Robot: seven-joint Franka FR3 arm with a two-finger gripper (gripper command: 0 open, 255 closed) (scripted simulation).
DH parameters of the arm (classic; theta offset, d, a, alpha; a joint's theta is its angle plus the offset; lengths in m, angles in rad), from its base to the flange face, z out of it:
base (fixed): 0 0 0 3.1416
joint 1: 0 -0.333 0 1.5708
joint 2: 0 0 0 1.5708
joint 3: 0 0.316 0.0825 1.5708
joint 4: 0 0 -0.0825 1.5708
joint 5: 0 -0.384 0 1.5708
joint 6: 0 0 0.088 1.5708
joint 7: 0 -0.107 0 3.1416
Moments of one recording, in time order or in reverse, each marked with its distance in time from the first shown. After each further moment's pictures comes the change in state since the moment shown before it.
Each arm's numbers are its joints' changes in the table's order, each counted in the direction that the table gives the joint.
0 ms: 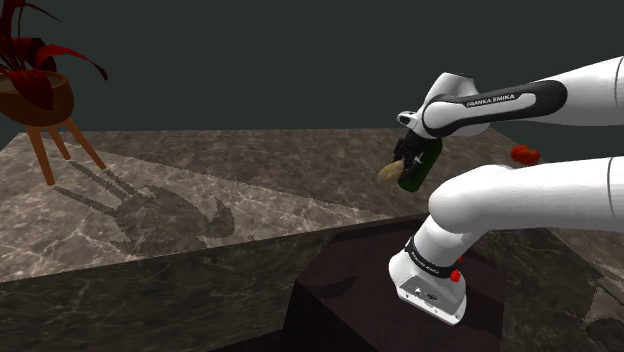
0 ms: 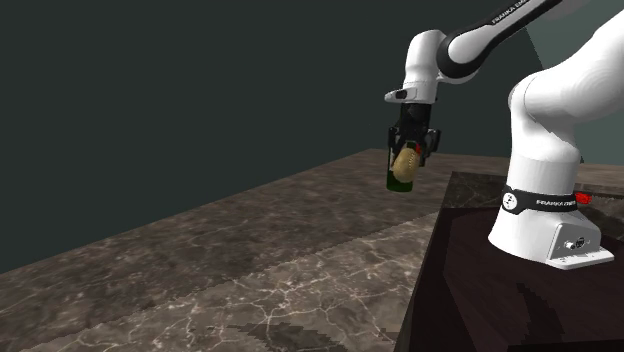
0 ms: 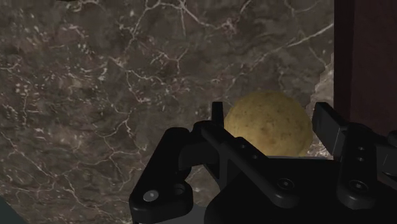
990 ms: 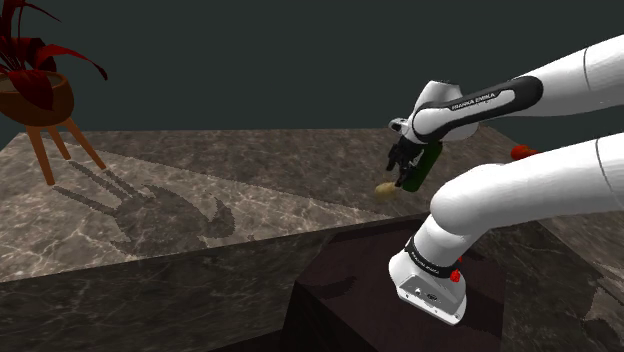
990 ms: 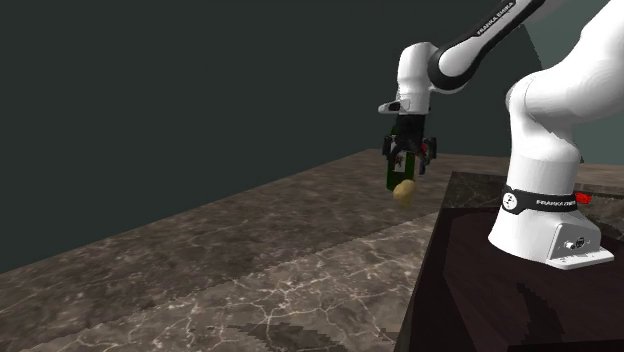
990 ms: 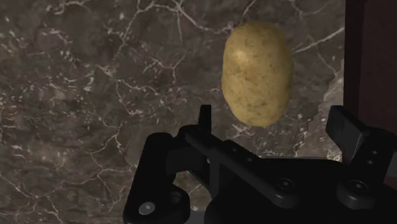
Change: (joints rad) arm -0.059 0.160 -0.029 0.016 0.003 -0.098 -0.022
